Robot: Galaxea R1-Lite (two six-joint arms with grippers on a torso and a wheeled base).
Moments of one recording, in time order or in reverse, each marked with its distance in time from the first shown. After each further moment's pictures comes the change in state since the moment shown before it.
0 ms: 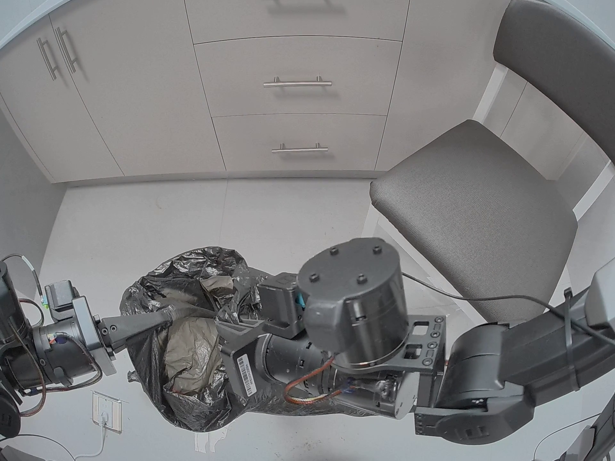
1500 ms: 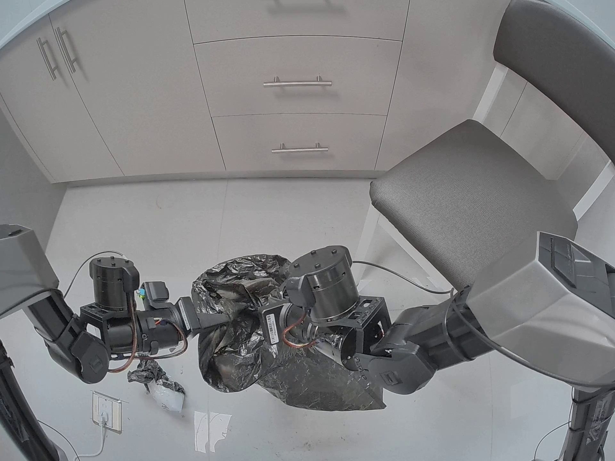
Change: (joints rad) left arm -0.014 0.743 -0.240 -0.194 0.053 0.254; right arm -0.191 0.295 -0.169 -0.005 -0.152 -0.012
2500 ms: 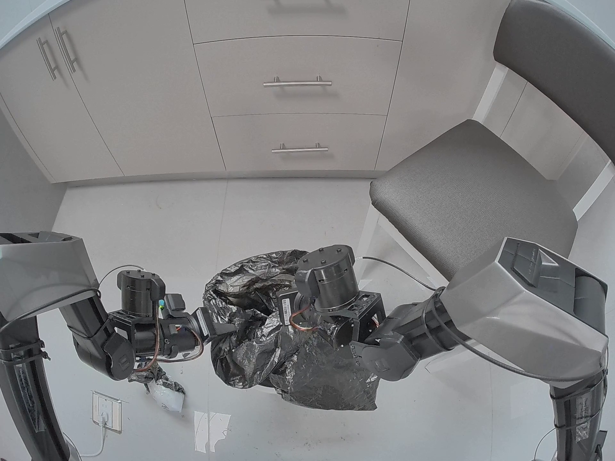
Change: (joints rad) left arm -0.001 0.213 -0.101 -0.025 0.049 0.007; right arm -0.068 0.102 -0.066 -0.068 -0.139 -0.029
